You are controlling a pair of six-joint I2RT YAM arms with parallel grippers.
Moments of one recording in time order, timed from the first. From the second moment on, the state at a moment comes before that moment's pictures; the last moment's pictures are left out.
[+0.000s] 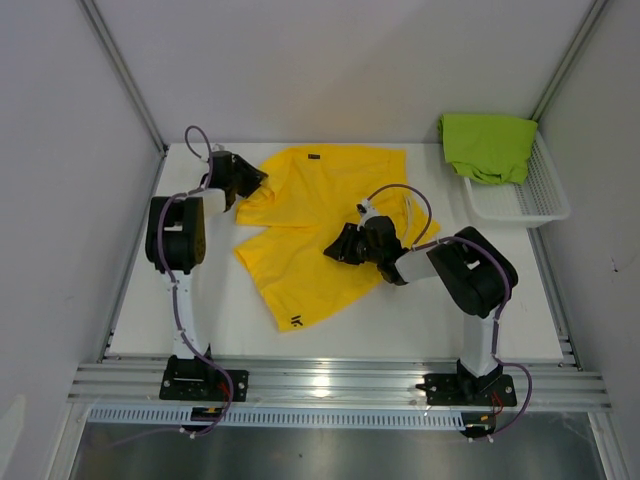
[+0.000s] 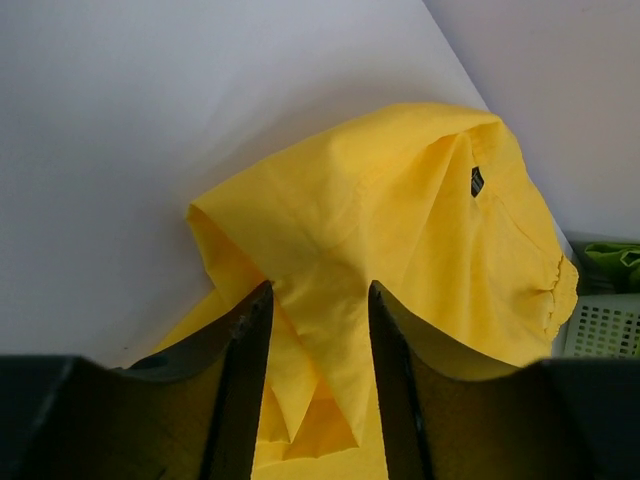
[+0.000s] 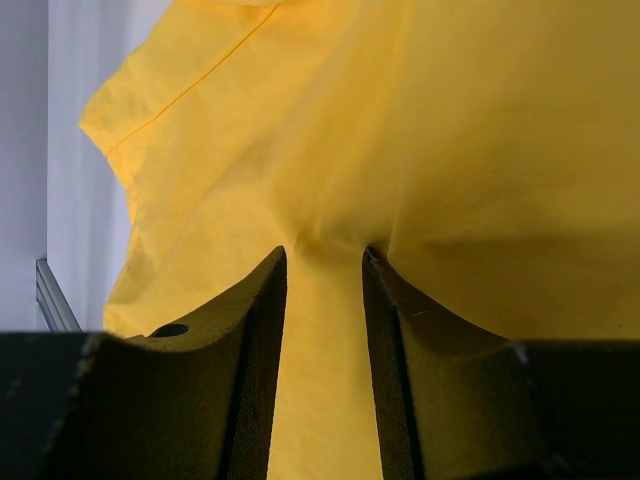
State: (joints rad) left arm -0.03 2.24 1.48 0.22 0.20 -0.88; right arm 0.60 1.95 0.86 0.63 -0.26 0.74
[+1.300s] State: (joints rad) left arm 0.14 2.47 2.08 0.08 0.18 -0.77; right arm 0.58 1.97 0.86 0.64 -0.29 0.76
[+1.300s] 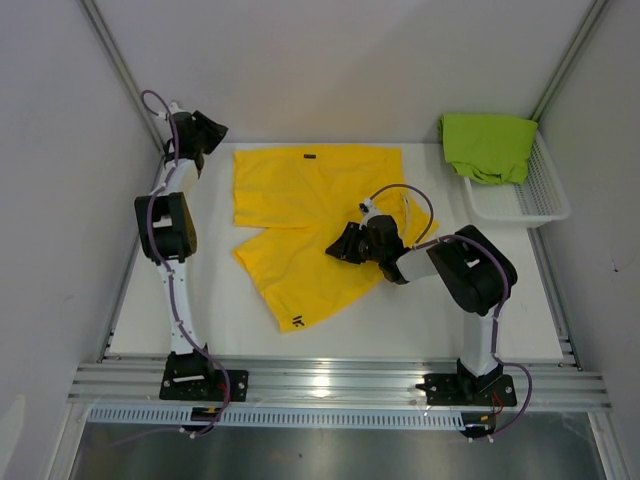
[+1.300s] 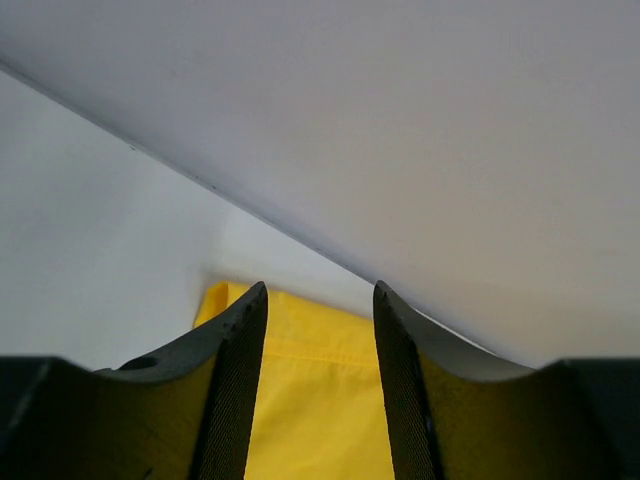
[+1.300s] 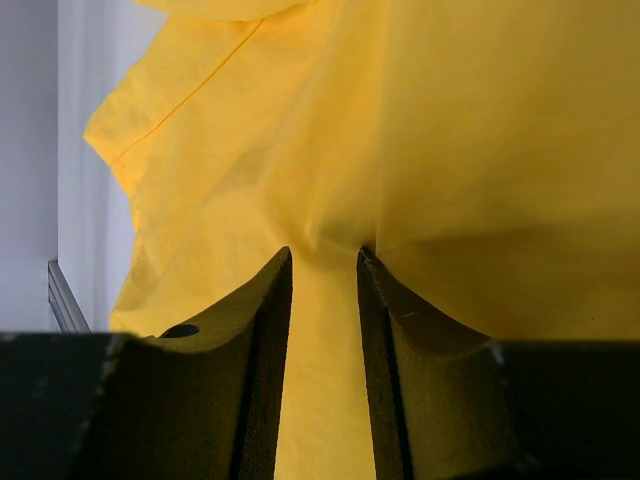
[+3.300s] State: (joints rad) left arm -1.01 1.03 0.50 -0.12 -0.43 -0.39; right arm 0.06 1.74 0.71 0.42 -0.03 0.90
